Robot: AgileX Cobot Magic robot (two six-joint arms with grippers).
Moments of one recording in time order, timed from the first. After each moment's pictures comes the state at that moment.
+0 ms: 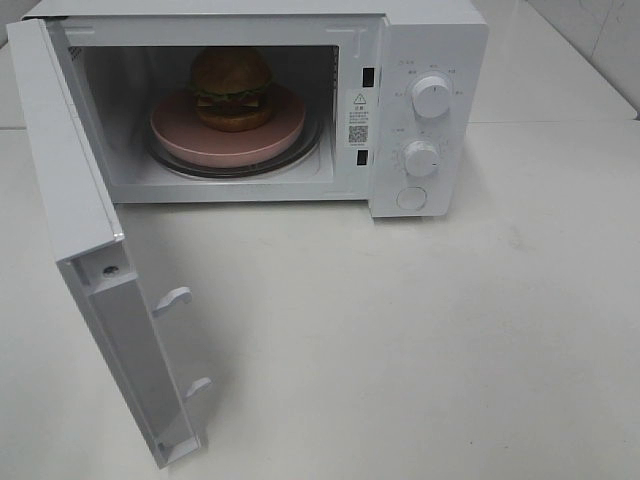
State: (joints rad) left arm 0.00 -0.01 -0.52 -0.23 1.09 0.19; right arm -0.02 0.00 -0.50 0.04 0.99 -0.02
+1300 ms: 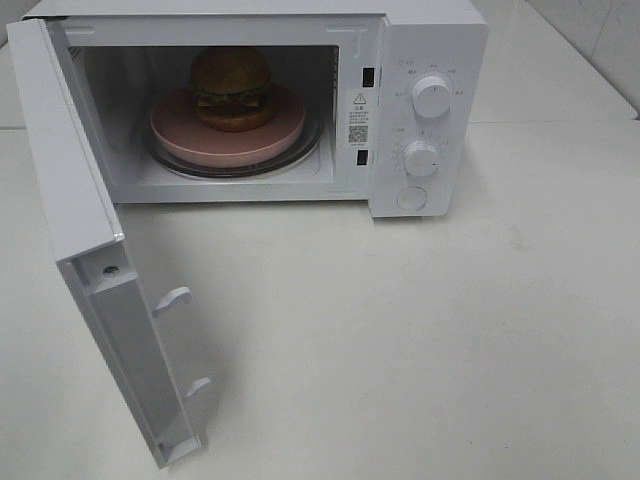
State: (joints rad) left arm 0.00 0.05 -0.54 -0.22 1.05 0.16; right arm -0.02 0.00 -0.50 0.04 0.99 -0.02
